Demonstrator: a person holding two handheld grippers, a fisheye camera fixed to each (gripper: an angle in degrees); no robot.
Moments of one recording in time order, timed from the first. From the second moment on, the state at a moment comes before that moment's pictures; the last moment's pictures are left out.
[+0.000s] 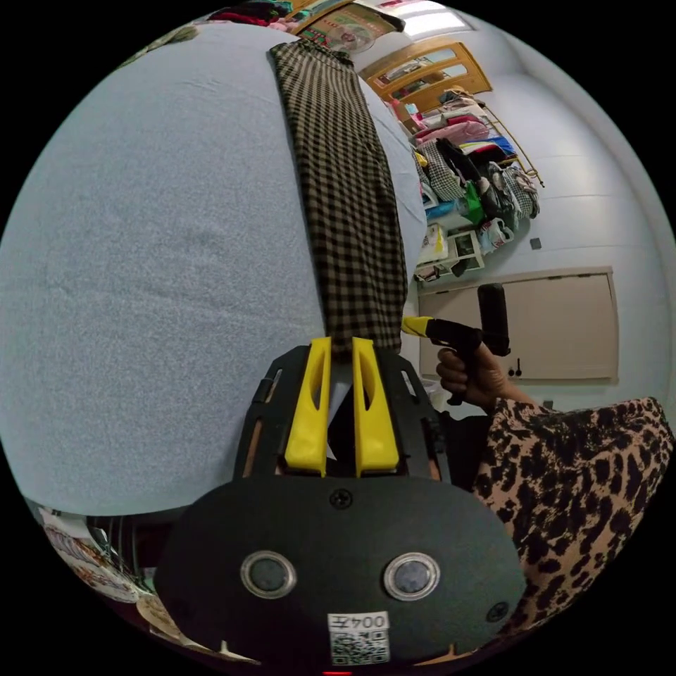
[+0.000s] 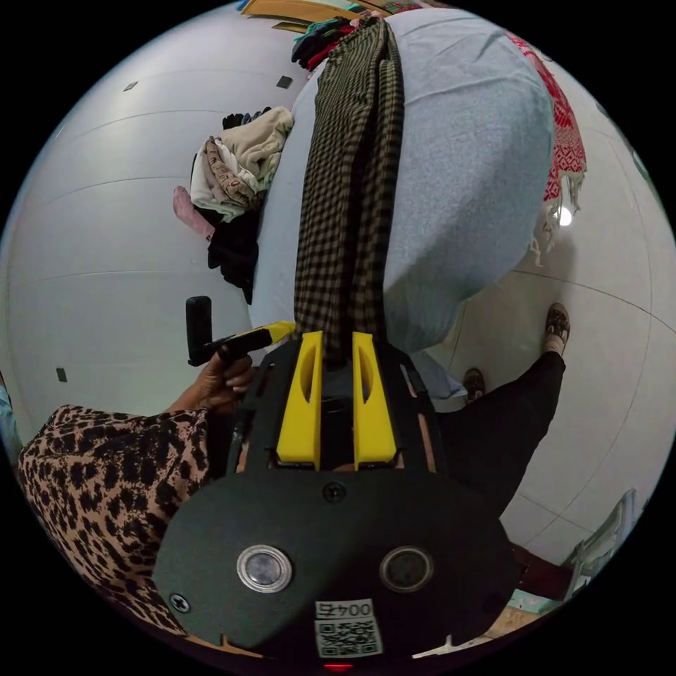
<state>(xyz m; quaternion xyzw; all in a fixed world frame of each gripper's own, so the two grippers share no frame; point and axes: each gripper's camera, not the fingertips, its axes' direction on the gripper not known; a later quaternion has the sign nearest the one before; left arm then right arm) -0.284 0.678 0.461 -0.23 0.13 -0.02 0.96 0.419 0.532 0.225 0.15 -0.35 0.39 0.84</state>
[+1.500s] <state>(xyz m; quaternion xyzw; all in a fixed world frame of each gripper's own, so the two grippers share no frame) -0.322 0.658 0.493 -0.26 0.15 -0.03 0.96 0.377 0.589 0.206 0.10 -0.25 0.36 0.89</state>
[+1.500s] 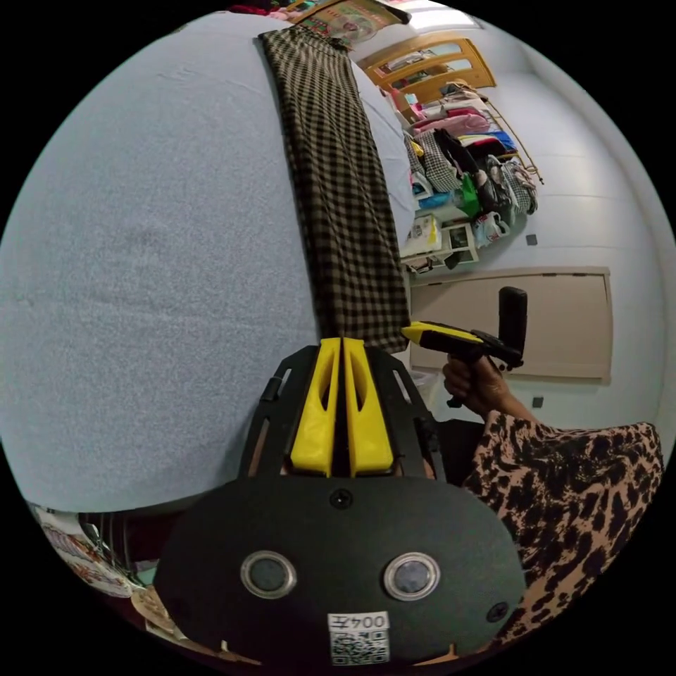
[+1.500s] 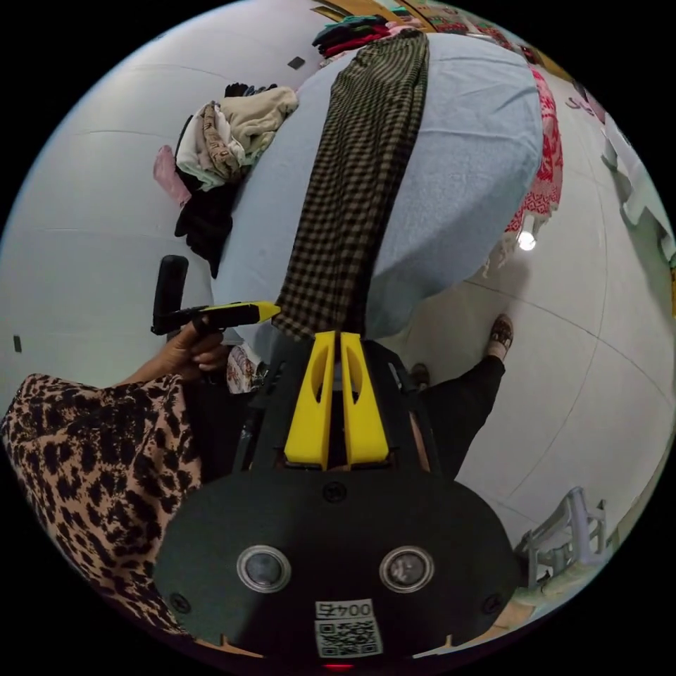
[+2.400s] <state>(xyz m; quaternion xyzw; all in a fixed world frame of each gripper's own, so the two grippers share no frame) -0.484 0.668 0.457 -0.21 0.25 -0.14 0.93 0.455 0.660 0.267 0.20 -0.48 0.36 0.77</state>
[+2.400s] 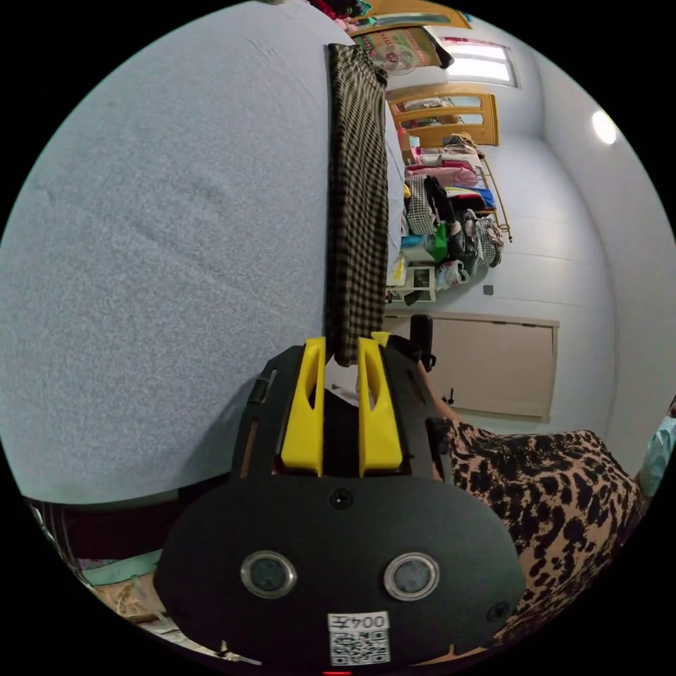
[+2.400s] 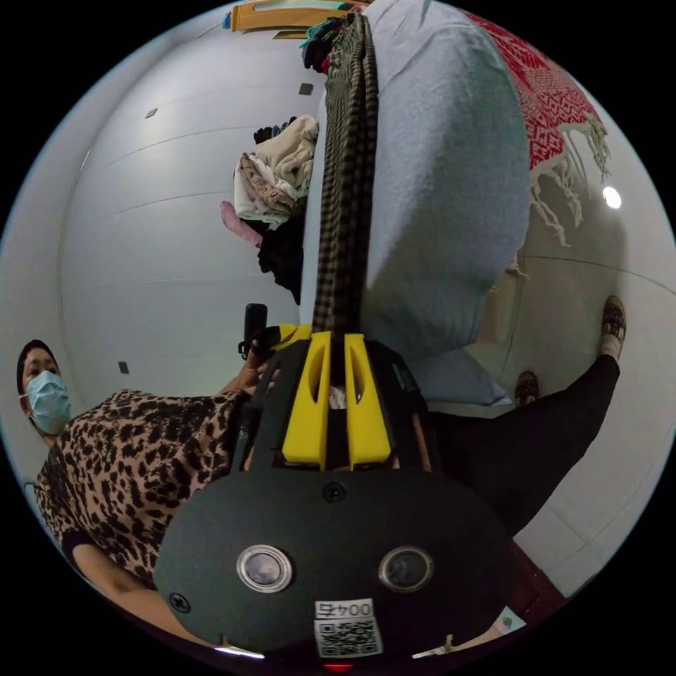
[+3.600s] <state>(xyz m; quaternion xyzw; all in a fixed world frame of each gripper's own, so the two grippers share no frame) -0.576 0.650 0.479 -0.04 0.68 -0.19 0.70 0.464 0.590 0.152 0.29 -0.60 0.42 0.62</state>
